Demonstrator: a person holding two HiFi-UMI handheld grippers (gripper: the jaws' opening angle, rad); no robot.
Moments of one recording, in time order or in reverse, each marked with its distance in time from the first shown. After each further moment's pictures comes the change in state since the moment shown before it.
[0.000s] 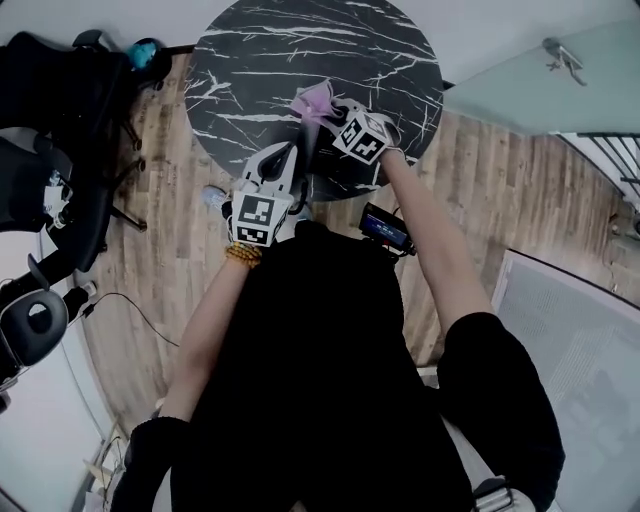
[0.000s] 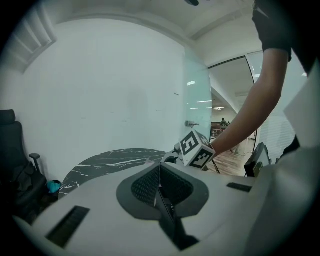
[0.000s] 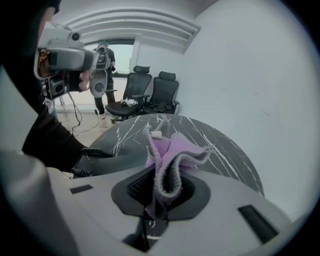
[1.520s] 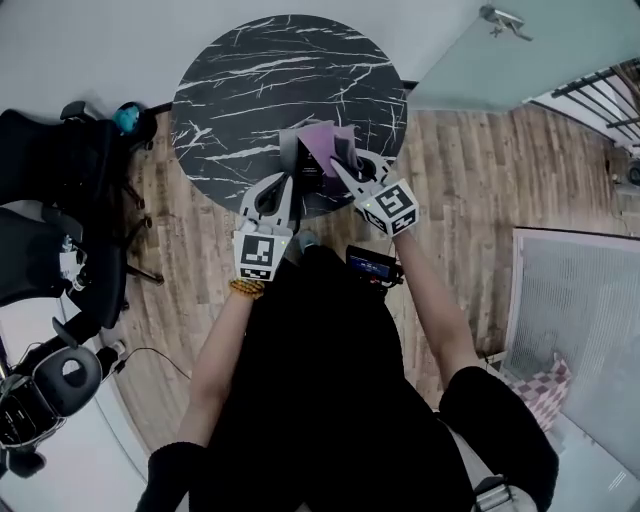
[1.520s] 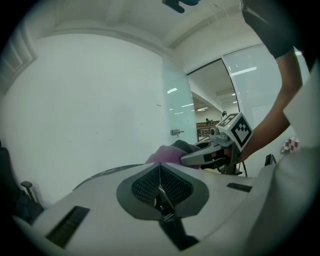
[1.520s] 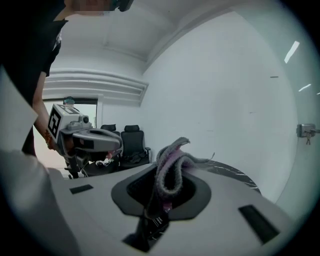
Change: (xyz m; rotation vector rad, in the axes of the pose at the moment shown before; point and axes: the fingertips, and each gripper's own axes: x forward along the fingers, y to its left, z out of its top) left arm -0.033 -0.053 0.057 0.175 -0.110 -0.113; right arm -0.204 0.045 0.045 0.470 -0.529 -0.315
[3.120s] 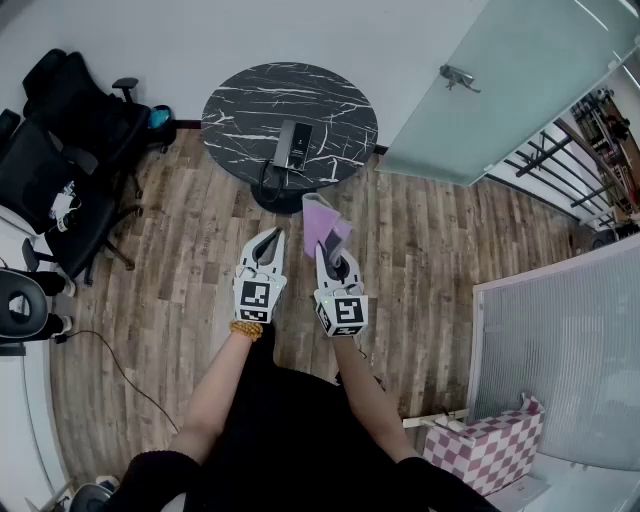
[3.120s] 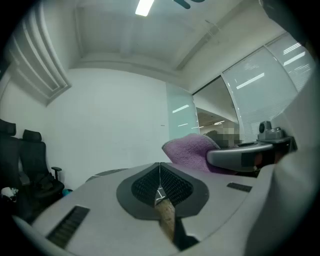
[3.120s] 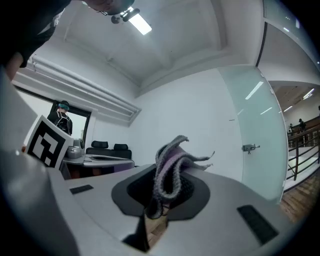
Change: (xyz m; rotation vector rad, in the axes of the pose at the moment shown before) left arm -0.269 -0.232 -0.006 -0.105 -0.146 0.223; right arm -0.298 0.292 -0.011 0.045 -0.221 -0.340
